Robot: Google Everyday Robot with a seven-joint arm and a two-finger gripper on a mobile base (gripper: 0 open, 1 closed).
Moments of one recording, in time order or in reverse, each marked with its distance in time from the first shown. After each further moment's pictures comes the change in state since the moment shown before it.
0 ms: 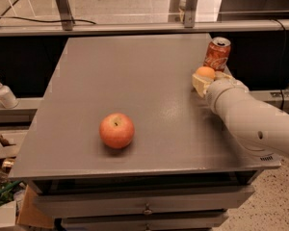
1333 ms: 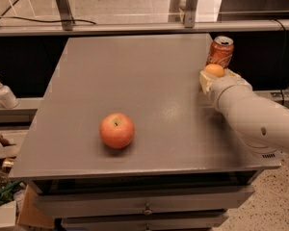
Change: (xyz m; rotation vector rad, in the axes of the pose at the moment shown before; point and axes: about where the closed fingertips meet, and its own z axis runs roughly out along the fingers) arm -0.007 -0.010 0.000 0.019 -0.005 0.009
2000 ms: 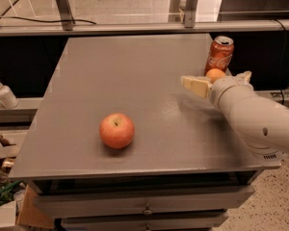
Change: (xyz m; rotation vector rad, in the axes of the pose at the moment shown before) arm 0.000 0.000 -0.003 0.001 0.004 0.007
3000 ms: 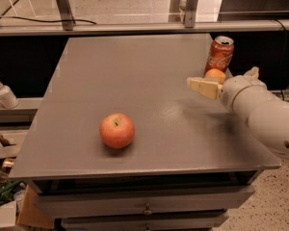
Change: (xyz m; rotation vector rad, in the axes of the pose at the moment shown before) arm -0.011 -0.007 -0.017 -0.084 -0.032 -0.058
